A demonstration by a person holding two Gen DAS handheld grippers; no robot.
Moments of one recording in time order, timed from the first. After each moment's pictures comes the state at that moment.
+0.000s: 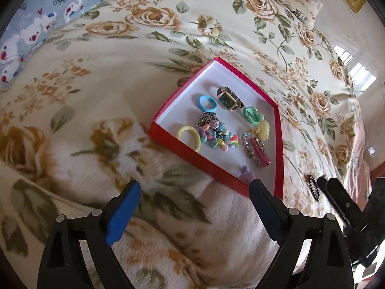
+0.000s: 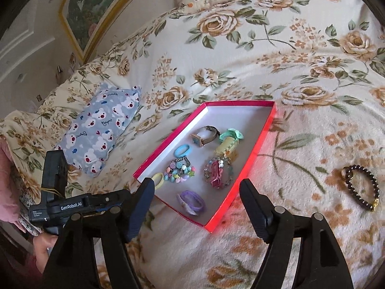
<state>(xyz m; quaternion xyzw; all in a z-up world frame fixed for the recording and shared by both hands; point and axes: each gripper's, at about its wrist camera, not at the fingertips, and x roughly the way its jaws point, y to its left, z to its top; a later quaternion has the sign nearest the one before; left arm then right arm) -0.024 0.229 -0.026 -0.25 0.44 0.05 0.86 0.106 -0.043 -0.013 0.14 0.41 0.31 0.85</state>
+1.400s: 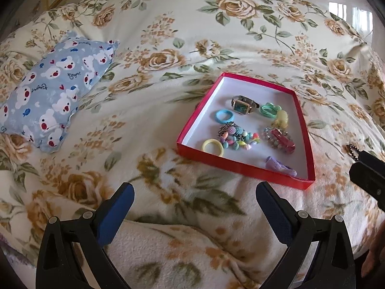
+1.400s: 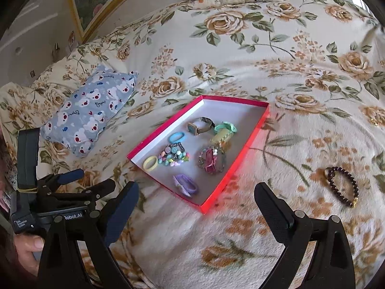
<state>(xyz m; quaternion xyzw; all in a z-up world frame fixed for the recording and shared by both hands) -0.063 0.153 0.009 -0.03 0.41 0.14 0.90 0.076 -0.031 -0.004 0.06 0.41 0.29 0.86</state>
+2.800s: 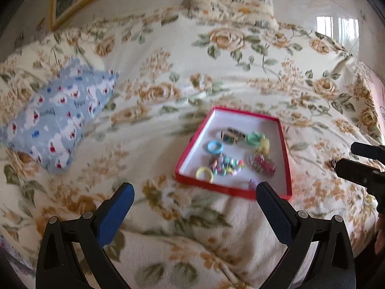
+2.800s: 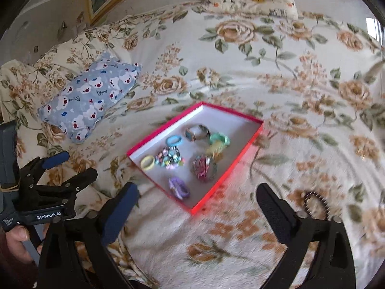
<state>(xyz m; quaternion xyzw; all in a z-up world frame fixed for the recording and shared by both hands) -0.109 0.139 0.046 -0.01 0.32 0.13 0.94 0.079 -0.034 0.042 -0.02 0.40 0.30 0.87</state>
